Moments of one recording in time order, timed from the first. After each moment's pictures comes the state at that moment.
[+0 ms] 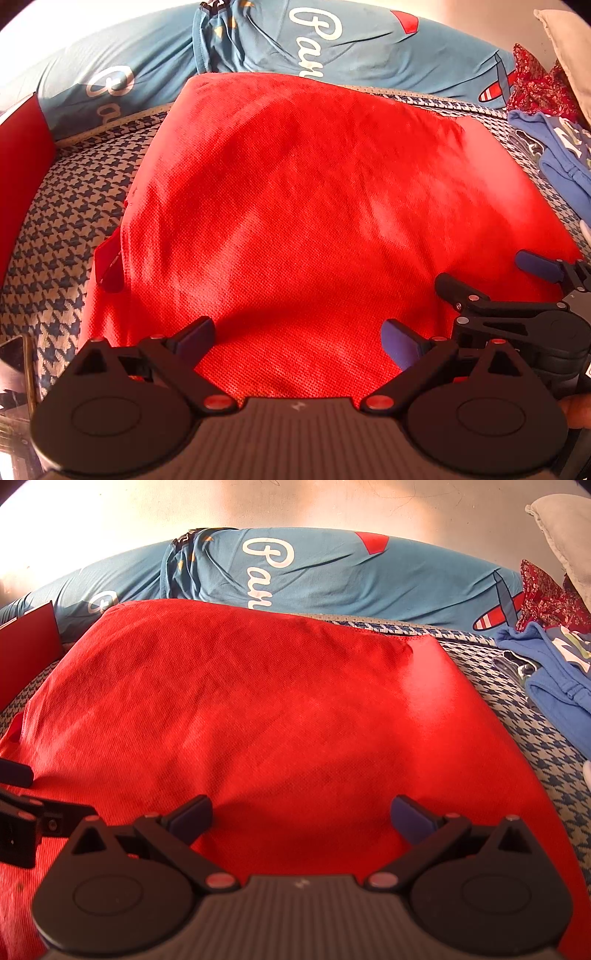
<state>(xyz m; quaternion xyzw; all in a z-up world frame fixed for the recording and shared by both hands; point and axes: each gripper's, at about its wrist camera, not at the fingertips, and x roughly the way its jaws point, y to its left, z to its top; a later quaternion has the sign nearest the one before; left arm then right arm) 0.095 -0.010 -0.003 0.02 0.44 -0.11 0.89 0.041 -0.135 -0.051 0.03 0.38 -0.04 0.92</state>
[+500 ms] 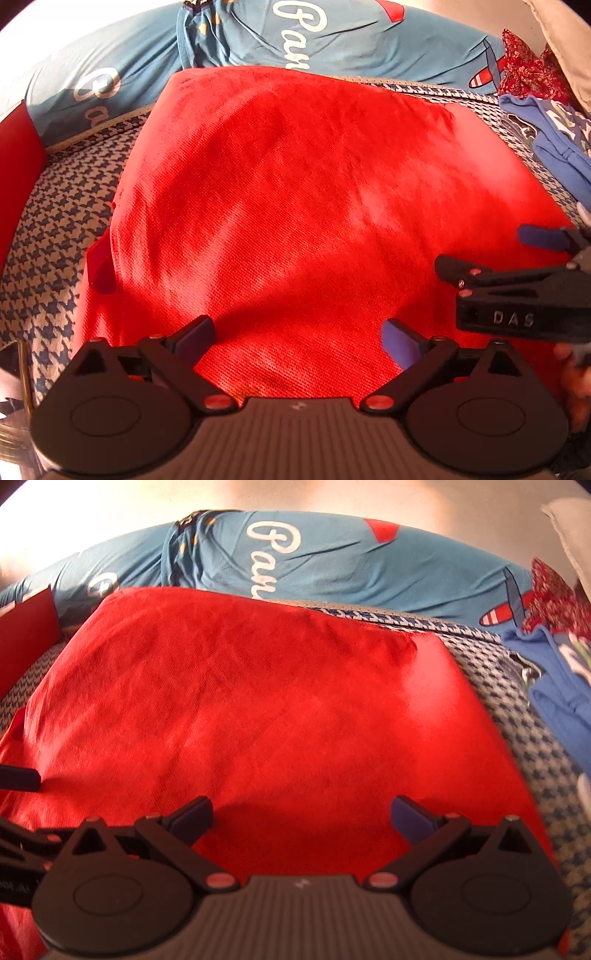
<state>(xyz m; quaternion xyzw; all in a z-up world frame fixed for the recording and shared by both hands) 0.092 -0.018 -0.009 0.04 0.45 -0.13 0.88 0.056 -0.132 -0.020 -0.02 0.40 -0.03 0.91</state>
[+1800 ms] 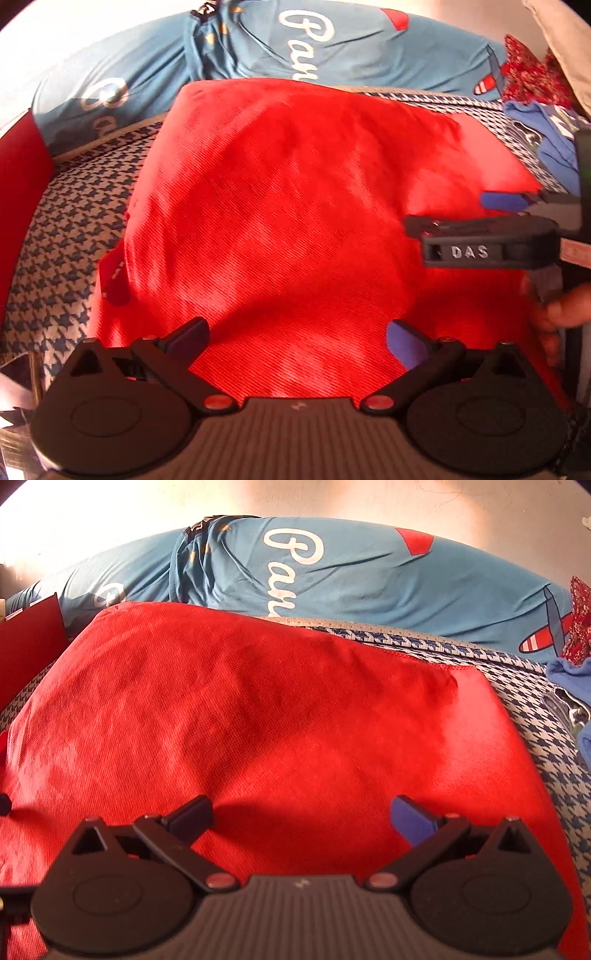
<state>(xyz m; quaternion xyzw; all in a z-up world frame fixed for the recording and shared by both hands) 0.096 -0.003 -0.001 0.04 0.42 -0.11 0.90 0.111 -0.151 -0.043 0.01 0.39 0.01 0.92</state>
